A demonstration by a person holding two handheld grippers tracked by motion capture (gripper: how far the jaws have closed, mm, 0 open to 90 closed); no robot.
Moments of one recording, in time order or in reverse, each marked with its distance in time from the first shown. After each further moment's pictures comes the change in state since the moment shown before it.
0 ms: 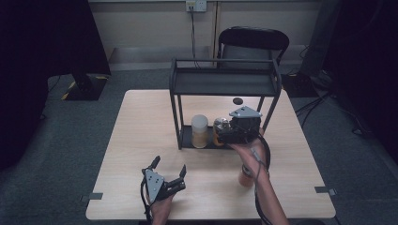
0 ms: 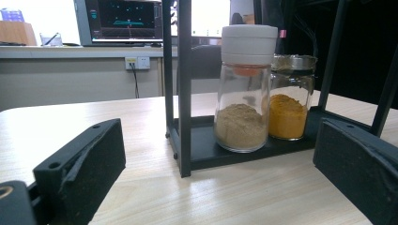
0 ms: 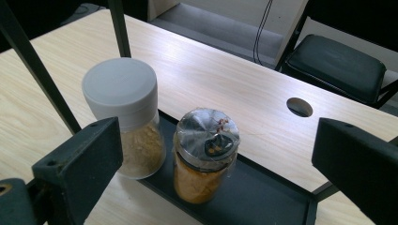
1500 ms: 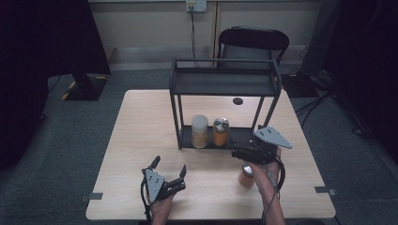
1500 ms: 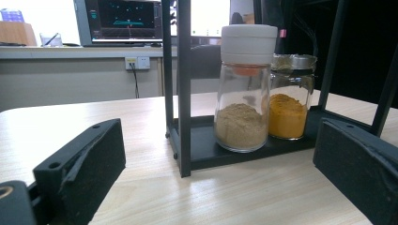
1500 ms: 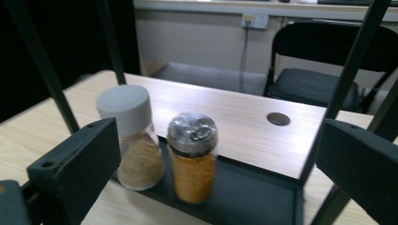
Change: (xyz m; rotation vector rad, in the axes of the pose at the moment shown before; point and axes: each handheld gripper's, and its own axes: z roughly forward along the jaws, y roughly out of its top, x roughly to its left) left arm 0.000 0.000 0.000 0.000 0.000 0.002; right arm 0.006 -0.086 -0.050 -0.260 -0.051 0.157
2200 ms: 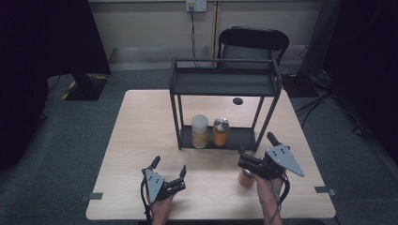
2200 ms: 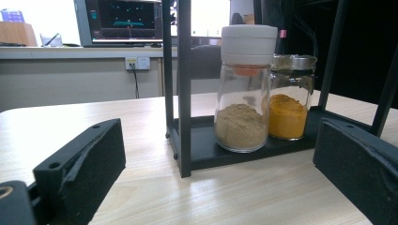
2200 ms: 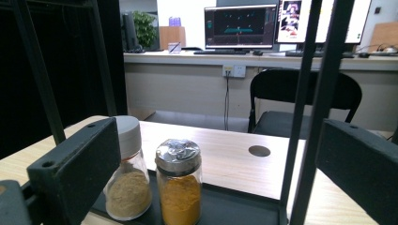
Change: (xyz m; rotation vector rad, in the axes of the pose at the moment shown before) left arm 0.000 0.000 0.000 -0.001 0.001 0.000; right arm 0.012 -0.062 -0.027 -0.238 -0.082 0.009
